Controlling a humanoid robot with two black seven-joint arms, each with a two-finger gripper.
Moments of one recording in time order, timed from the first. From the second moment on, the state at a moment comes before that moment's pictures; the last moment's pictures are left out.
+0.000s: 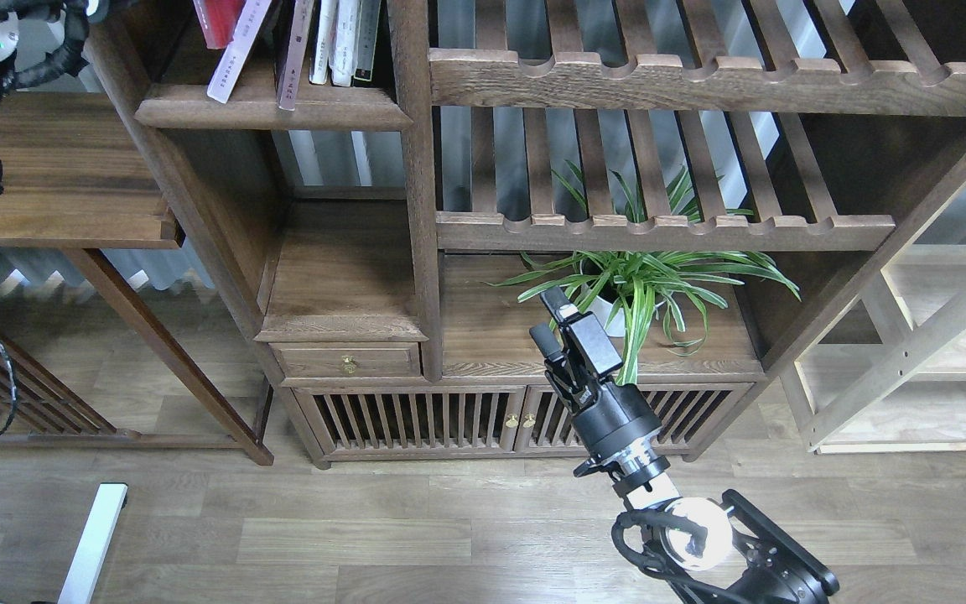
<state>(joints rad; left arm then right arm) -1.17 0.37 -1.04 -0.87 0.37 -0.09 0.49 0.07 0.01 1.00 1.15 0.17 0.58 0.06</state>
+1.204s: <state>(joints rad) -1.12 0.32 -1.06 -0.88 0.34 -0.06 0.49 0.04 0.01 1.00 1.15 0.17 0.58 0.06</state>
